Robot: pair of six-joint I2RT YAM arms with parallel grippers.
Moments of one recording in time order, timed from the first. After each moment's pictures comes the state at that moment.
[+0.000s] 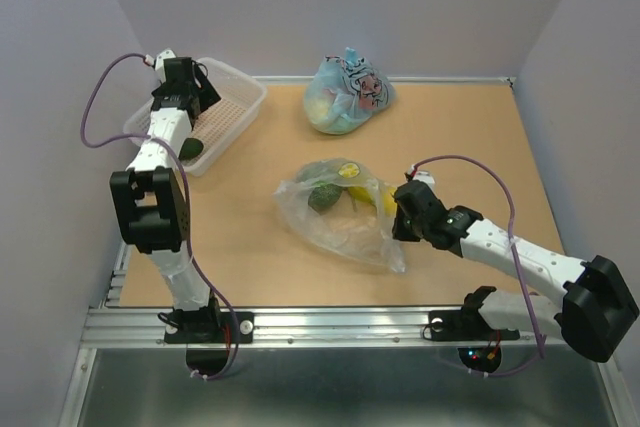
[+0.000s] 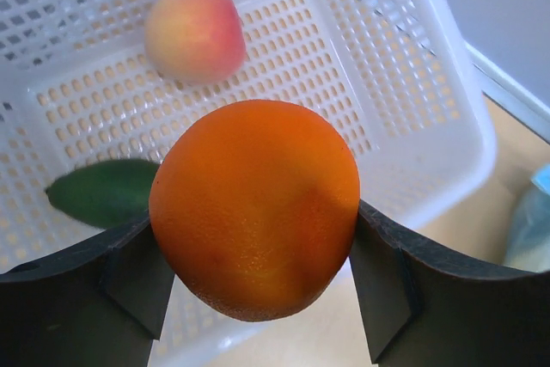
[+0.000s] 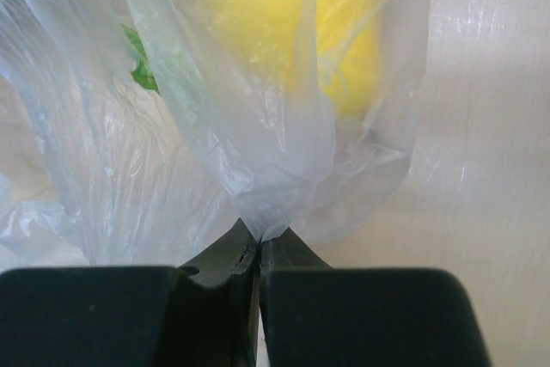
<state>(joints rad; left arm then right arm) 0.03 1.76 1.51 -0.35 -0.21 -0.48 0.72 1.14 0.67 -0.47 0.27 0.71</state>
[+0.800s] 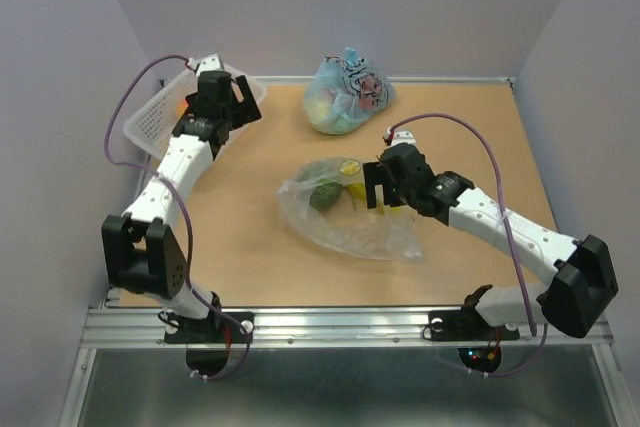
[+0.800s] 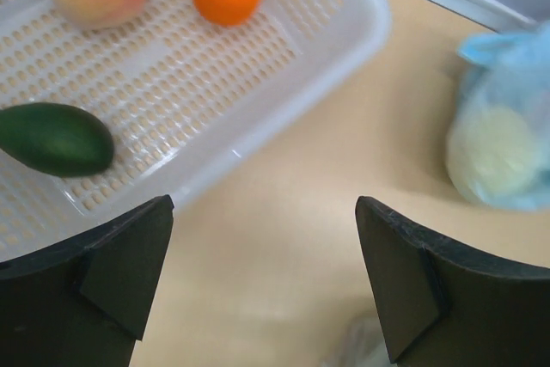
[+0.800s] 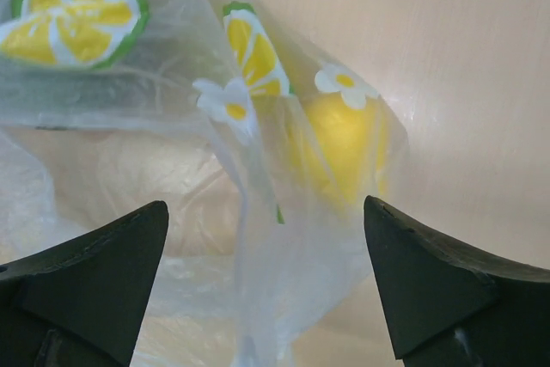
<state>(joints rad) -0.12 1.61 1.41 -0.40 -0.24 -0.43 0.71 1.27 1.00 -0.54 0.34 0.42</state>
